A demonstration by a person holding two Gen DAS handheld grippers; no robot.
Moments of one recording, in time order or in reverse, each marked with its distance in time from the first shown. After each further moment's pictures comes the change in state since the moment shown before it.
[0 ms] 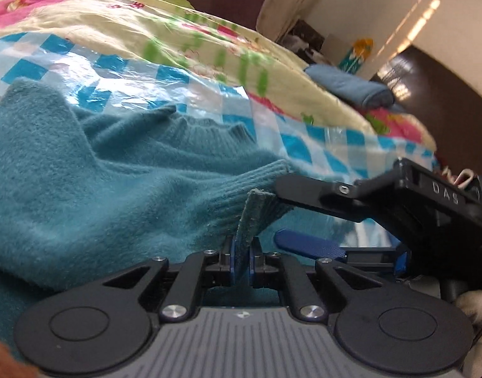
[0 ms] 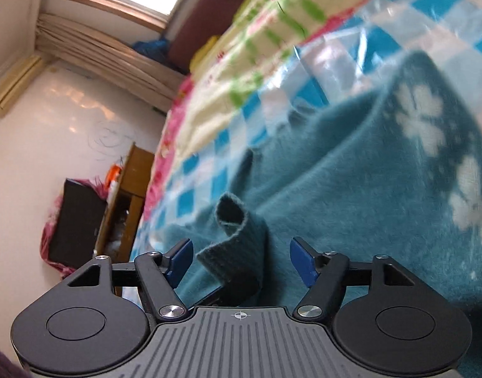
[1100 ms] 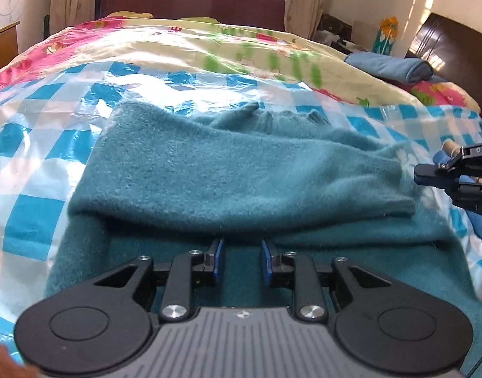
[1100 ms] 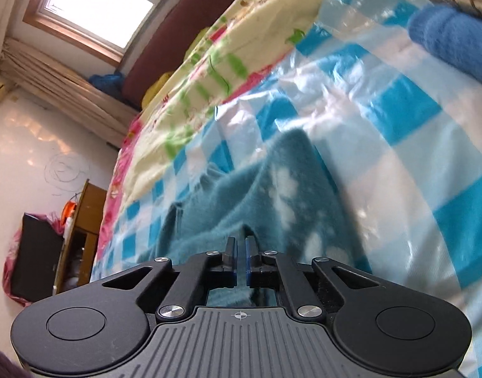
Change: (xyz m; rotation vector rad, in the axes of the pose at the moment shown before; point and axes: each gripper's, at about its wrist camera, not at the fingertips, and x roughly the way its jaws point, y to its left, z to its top) left arm -0.041 0.047 -0.038 0.150 -0.042 0.245; right arm -0.056 -0.048 0.025 0.032 -0.142 -0.175
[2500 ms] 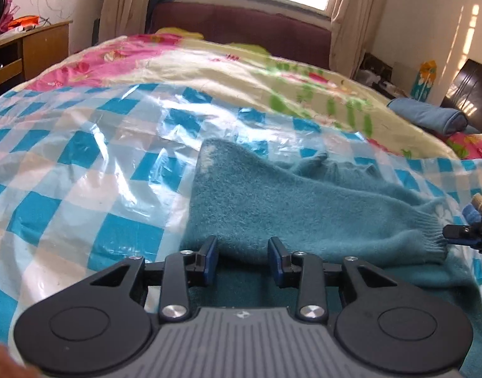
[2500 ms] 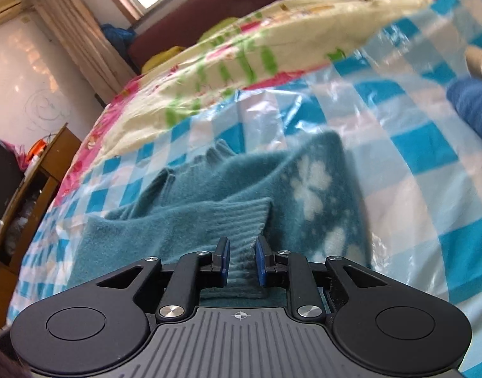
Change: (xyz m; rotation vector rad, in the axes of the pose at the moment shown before) left arm -0.029 0.063 0.012 -0.131 -0.104 0.113; right arm 0.009 0.055 -0.032 -0.324 -0.017 -0.188
